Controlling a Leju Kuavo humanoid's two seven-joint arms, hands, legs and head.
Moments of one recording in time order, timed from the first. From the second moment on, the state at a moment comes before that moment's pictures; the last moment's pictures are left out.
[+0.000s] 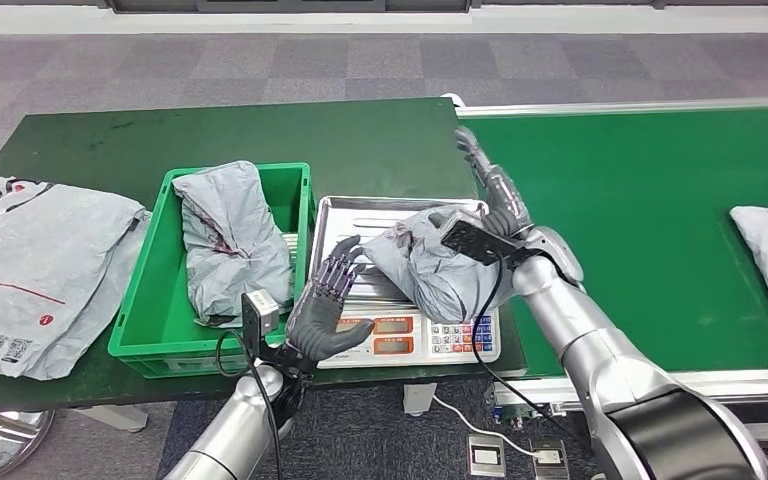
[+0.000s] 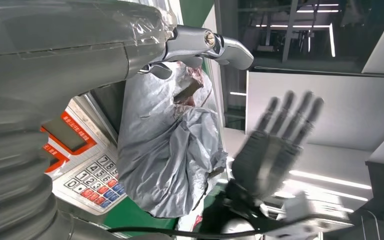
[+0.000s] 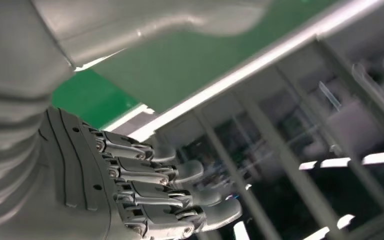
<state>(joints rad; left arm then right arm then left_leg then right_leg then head) -0.42 -0.27 -0.25 -0.72 0.01 -0.29 -0.70 -0.80 -0.01 0.33 -0.66 0.54 -0.31 -0.69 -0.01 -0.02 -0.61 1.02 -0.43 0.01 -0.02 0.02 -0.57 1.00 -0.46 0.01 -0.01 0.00</state>
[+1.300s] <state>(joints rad) -0.33 -0.26 -0.25 -0.80 0.00 -0.30 -0.70 -0.21 -0.09 -0.21 -1.17 -0.40 0.08 -0.70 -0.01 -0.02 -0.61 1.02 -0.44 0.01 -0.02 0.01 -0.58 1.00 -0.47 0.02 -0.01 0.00</state>
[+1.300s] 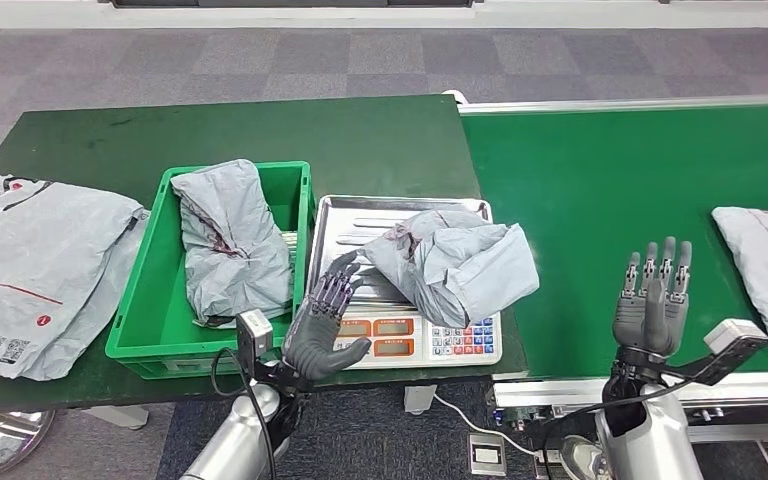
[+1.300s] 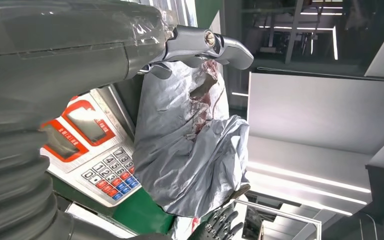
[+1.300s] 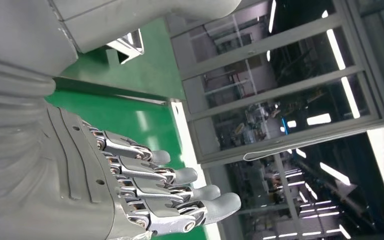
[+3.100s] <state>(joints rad) -0.85 -0.36 -0.66 -0.34 -0.71 -0.04 0.07 -0.37 0.04 0.07 -0.98 0.06 -0.37 -0.70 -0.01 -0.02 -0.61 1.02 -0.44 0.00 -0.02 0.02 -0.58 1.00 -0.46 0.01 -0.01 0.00</state>
